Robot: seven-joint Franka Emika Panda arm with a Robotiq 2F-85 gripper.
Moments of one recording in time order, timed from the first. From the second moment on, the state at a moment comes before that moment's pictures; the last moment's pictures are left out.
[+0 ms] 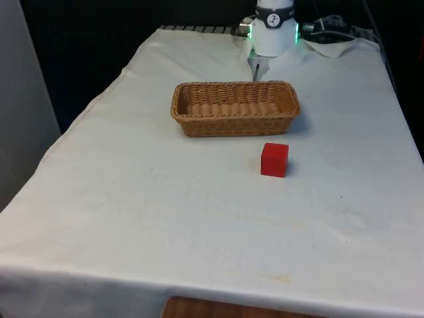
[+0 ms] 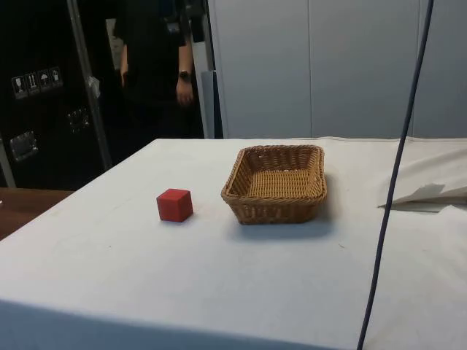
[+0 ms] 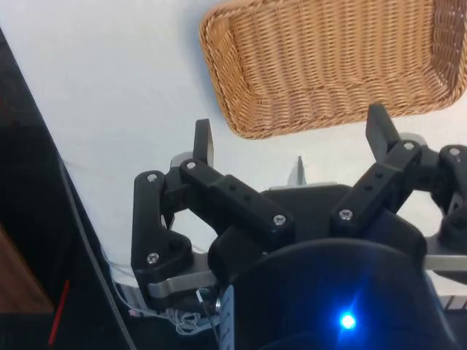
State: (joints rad) arm 0.03 0.06 -0.03 -1.87 0.02 1.87 -0.04
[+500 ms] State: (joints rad) arm 0.04 0.13 0.01 -1.84 -0.01 1.92 0.03
